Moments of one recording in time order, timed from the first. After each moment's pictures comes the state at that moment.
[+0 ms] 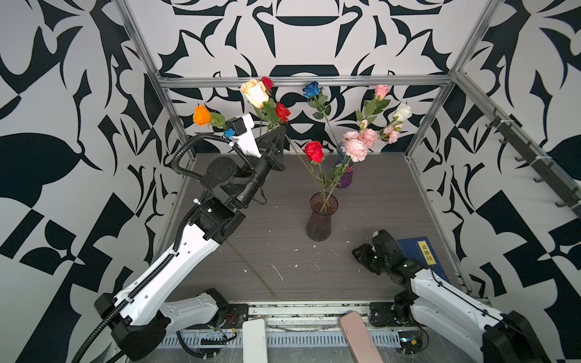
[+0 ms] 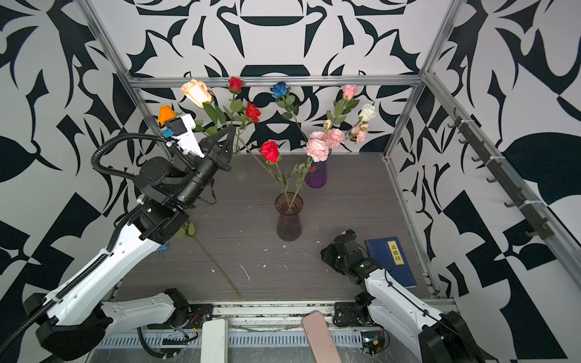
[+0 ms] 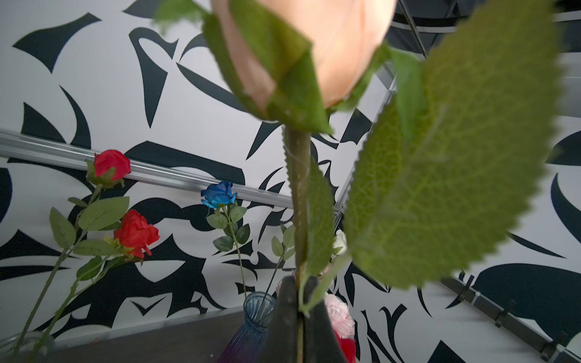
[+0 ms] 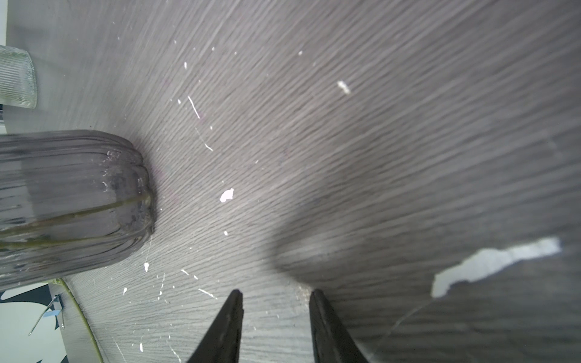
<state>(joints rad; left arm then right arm) -0.74 1.15 1.34 0.12 -0.15 -0.41 0.43 0.85 0.22 -0.27 -0.11 1.04</state>
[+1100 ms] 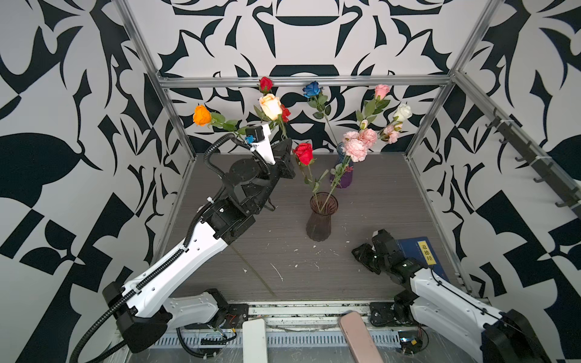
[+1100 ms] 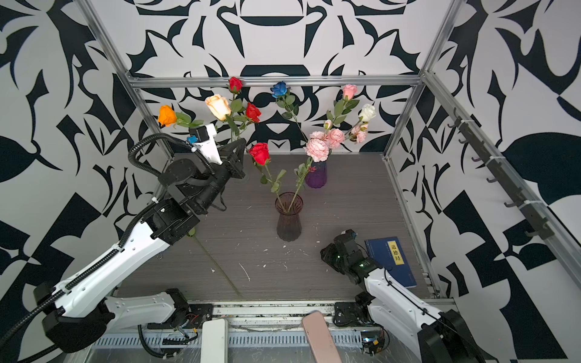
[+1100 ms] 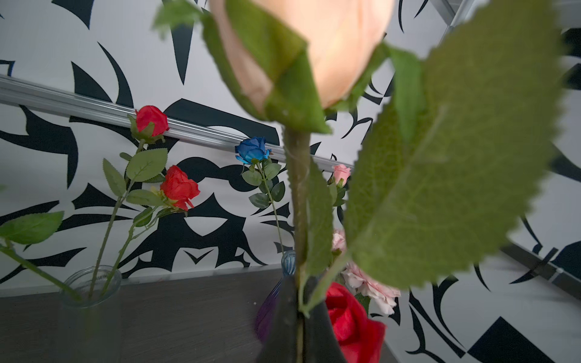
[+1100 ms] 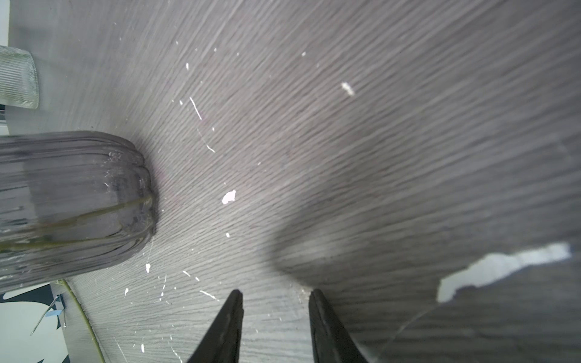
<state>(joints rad) -0.83 1.20 1.37 -0.02 -0.36 -0.31 0.43 0.86 0.22 -0.26 -0.11 1.04</state>
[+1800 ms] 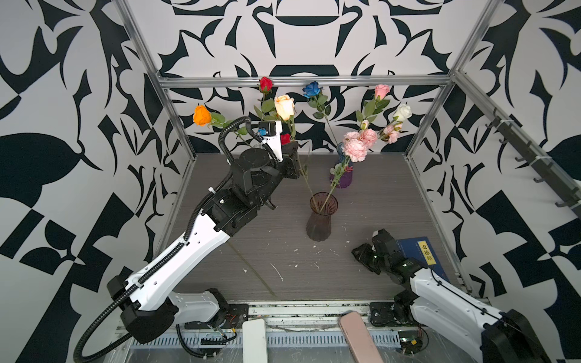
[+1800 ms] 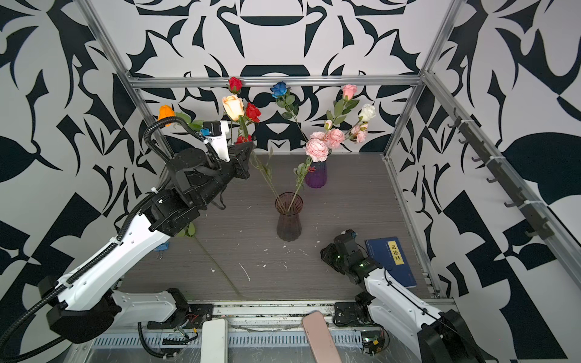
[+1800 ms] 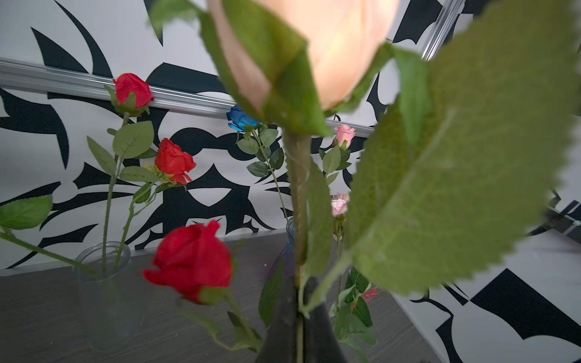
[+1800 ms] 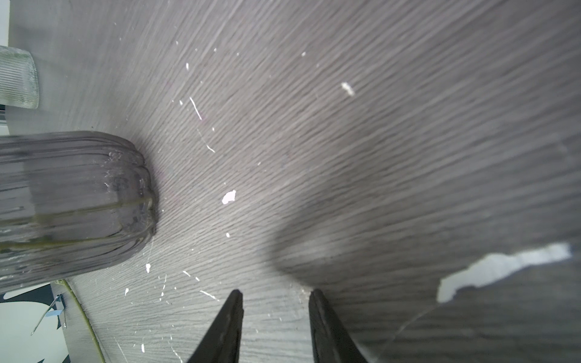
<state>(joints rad) -0.83 1.26 1.51 -0.24 -0.29 -0.34 0.43 0.86 0.22 -0.26 -0.11 1.04</state>
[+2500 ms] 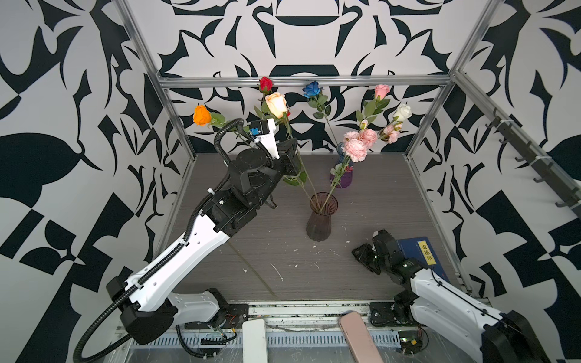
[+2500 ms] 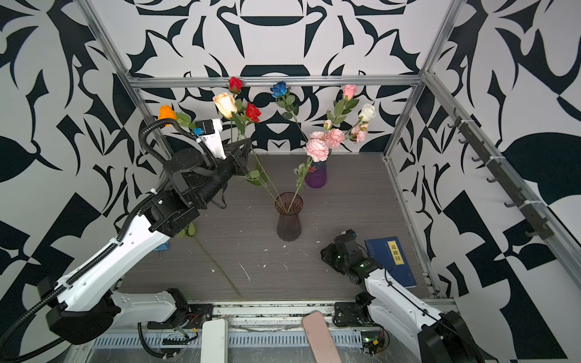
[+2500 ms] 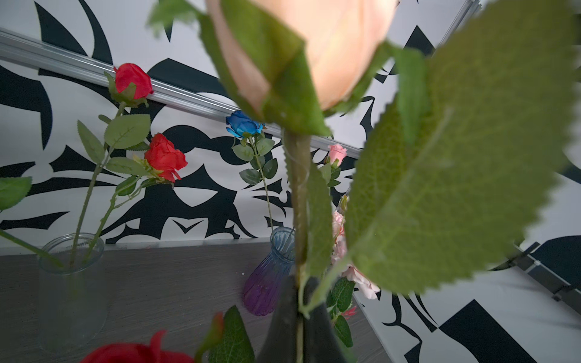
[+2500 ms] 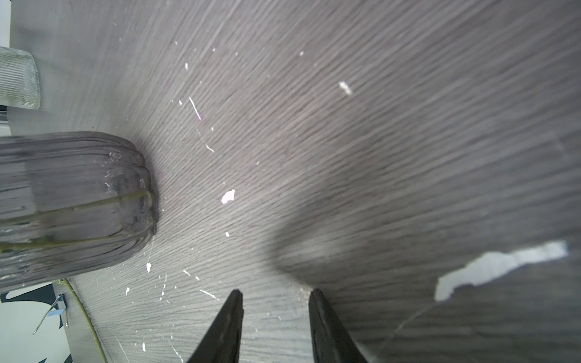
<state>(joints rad) -0.83 1.26 1.47 -0.18 -0.29 -0.45 0.43 0.85 0.22 -0.26 -0.12 1.04</state>
